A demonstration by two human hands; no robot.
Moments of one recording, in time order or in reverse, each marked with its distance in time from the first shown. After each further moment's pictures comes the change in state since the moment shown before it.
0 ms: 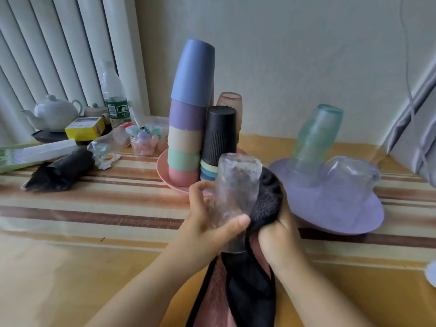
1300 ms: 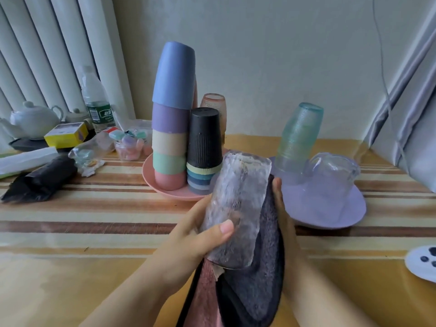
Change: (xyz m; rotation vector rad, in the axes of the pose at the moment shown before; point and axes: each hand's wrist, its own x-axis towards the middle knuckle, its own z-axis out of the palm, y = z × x) left_hand -0.005 0.006 -0.002 -0.336 -0.247 -0.134; right_hand -0.012 -0.021 -0.018 -0.027 -0.041 0.330
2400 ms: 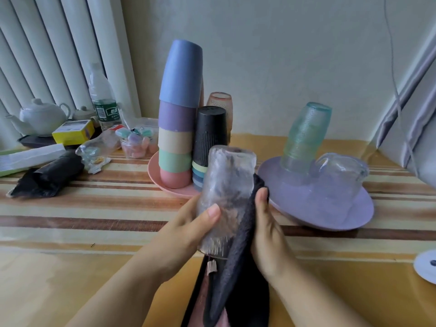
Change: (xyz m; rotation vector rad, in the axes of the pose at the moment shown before) left_hand -0.001 0.010 -0.010 0.041 0.042 -0.024; right_hand 0.004 0.010 0.013 -0.270 -0.016 -0.032
